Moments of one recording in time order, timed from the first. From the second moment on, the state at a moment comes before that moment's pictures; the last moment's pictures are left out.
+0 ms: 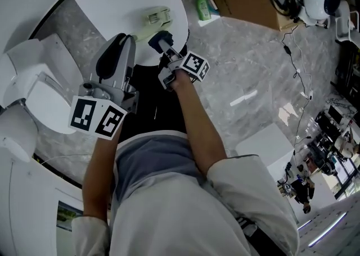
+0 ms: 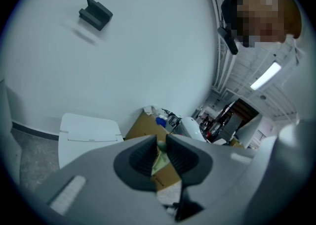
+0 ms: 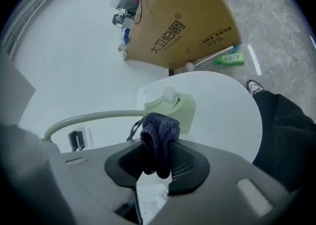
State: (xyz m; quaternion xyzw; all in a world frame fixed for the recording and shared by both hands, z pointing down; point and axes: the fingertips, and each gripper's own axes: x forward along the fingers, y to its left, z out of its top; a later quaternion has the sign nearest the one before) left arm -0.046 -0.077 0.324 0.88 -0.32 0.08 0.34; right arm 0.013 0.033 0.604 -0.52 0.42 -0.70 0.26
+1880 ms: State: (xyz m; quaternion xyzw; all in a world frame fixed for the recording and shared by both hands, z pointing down) left arm -0.043 -0.100 0.324 0.87 -0.35 0.06 0.34; right arm 0.056 0.016 0.613 -0.47 0.66 -0.54 -0.23
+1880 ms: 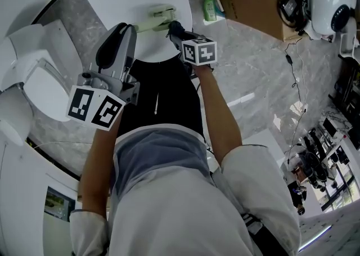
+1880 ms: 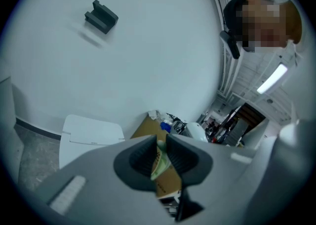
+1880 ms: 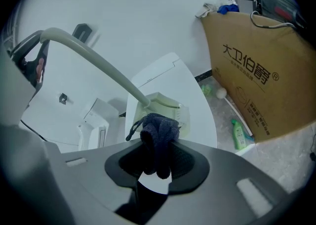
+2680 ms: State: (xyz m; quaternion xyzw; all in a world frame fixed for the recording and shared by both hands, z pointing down) left arm -0.046 -0.093 0.322 0.87 -0.35 0.05 0.35; right arm 0.011 0.011 0.582 -0.47 0.67 -0.52 -0.22
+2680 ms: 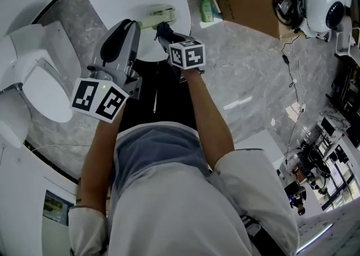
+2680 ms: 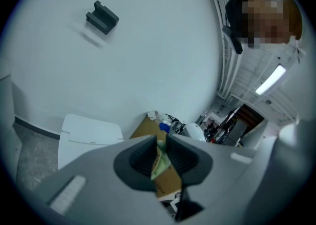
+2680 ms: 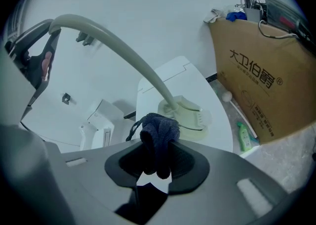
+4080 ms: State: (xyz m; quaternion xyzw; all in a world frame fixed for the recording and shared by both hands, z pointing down) left arm -0.043 -0.093 0.323 0.85 -0.40 0.04 0.34; right arm 0.093 -0.021 0.595 -0.41 0.69 -0.57 -0.20
